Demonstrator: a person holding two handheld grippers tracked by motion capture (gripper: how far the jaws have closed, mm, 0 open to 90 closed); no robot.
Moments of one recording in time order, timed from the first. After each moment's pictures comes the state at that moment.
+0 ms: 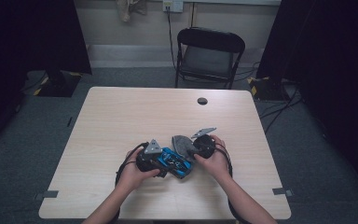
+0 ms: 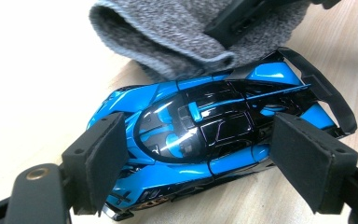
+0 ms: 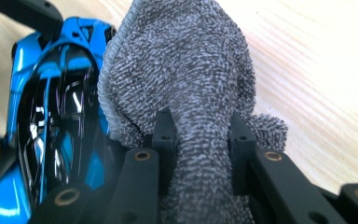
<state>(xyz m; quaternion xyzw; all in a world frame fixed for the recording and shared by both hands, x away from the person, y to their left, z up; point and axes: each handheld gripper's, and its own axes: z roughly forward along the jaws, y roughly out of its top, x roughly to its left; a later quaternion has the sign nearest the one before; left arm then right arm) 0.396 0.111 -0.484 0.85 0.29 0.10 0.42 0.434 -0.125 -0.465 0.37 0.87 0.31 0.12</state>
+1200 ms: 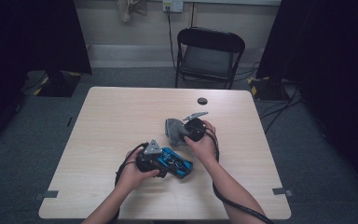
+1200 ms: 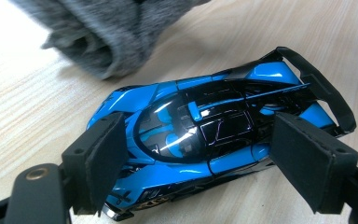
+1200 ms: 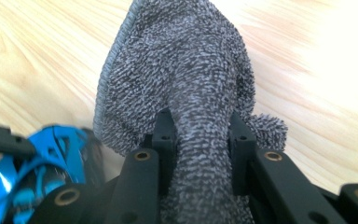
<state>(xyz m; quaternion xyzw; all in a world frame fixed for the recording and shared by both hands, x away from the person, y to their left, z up) 0.395 0.112 -0.485 0.85 0.29 0.10 0.43 0.480 -0.086 -0.445 0.42 0.83 0.33 0.15</state>
